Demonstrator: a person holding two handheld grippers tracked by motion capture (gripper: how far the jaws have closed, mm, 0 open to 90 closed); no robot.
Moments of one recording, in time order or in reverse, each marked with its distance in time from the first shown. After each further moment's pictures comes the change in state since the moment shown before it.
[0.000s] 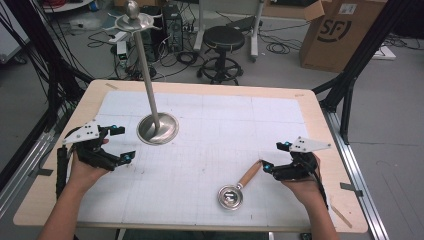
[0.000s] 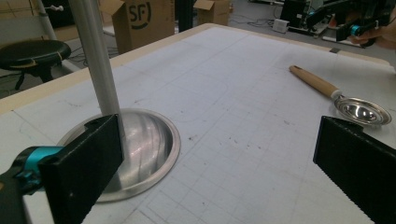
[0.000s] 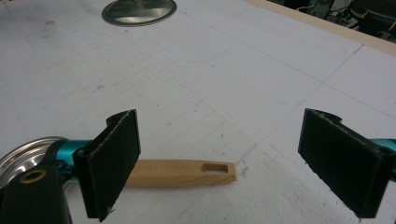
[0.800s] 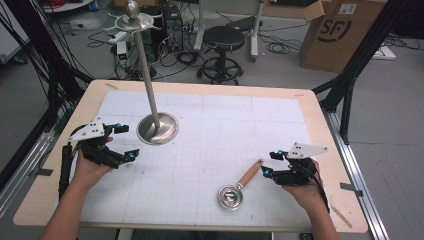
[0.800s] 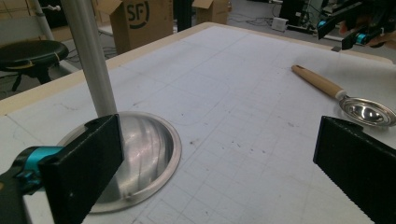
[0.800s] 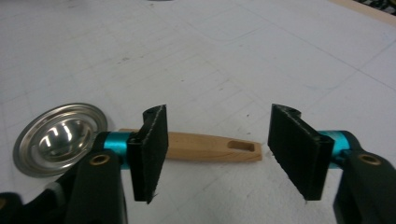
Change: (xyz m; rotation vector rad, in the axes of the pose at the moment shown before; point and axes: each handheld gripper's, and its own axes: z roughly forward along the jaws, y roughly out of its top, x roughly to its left) left arm 0.003 0.001 0.010 0.007 -0.009 0.006; right arm 0.010 -0.006 -0.002 0.073 0.090 -0.061
